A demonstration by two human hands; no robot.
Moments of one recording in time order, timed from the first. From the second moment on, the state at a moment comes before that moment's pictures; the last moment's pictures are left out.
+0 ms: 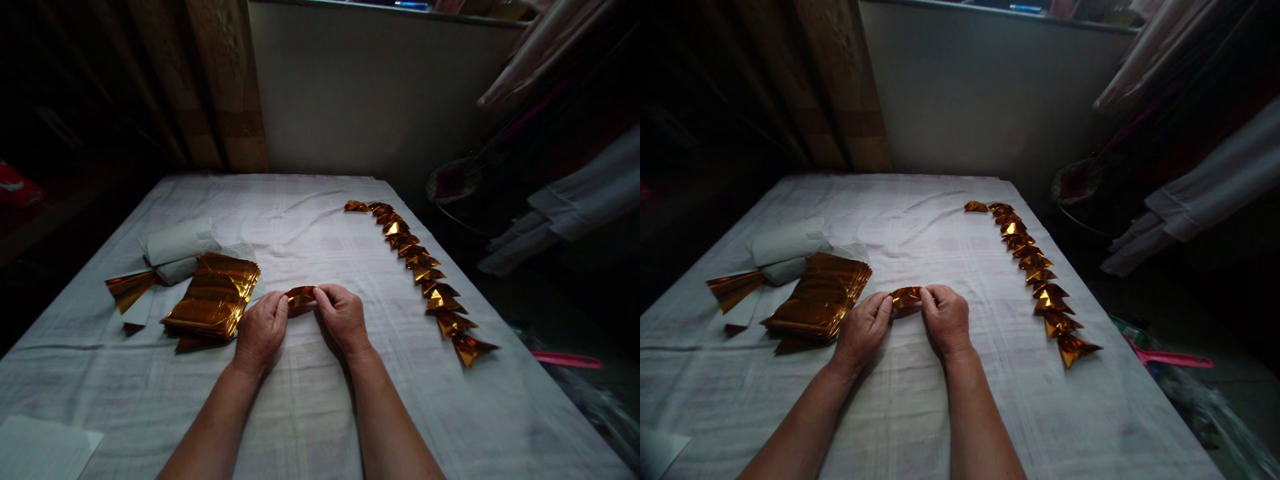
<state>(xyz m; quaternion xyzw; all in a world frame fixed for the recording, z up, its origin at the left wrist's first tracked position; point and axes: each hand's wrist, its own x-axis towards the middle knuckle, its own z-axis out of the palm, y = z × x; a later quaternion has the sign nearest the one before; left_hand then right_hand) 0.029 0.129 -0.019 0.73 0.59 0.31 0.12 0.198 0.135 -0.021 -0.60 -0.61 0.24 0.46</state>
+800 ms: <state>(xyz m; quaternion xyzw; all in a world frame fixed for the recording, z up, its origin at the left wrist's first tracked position) 0.026 0.132 -0.012 0.70 0.60 0.32 0.22 0.200 0.133 -0.020 -0.58 -0.62 0.26 0.46</state>
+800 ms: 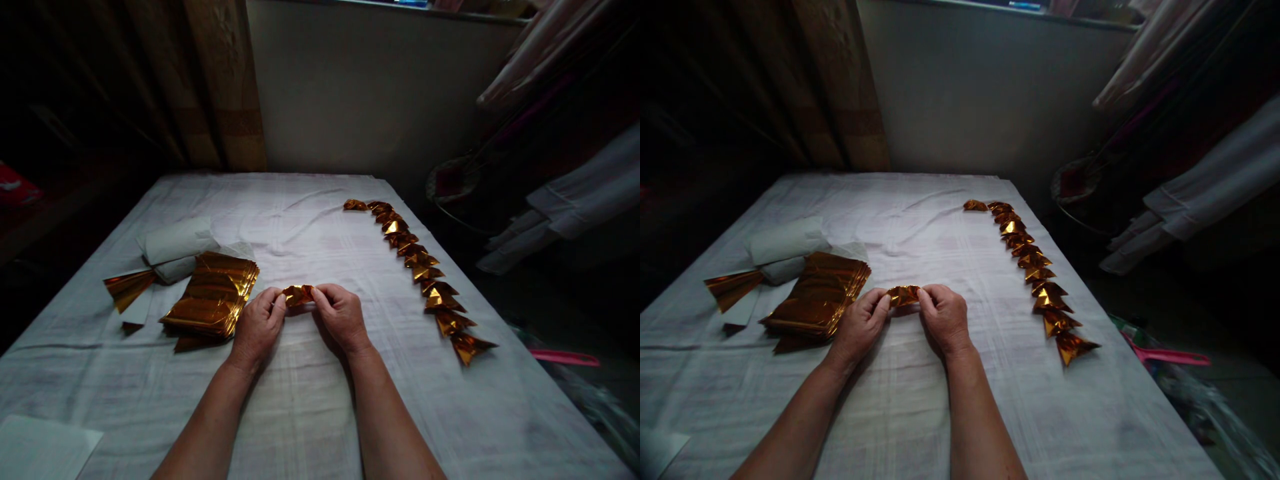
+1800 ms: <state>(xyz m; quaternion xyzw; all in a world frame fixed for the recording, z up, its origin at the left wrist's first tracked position) 0.029 0.131 -0.017 0.68 0.60 0.38 0.19 0.220 0.137 -0.025 -0.63 -0.62 0.15 0.45</state>
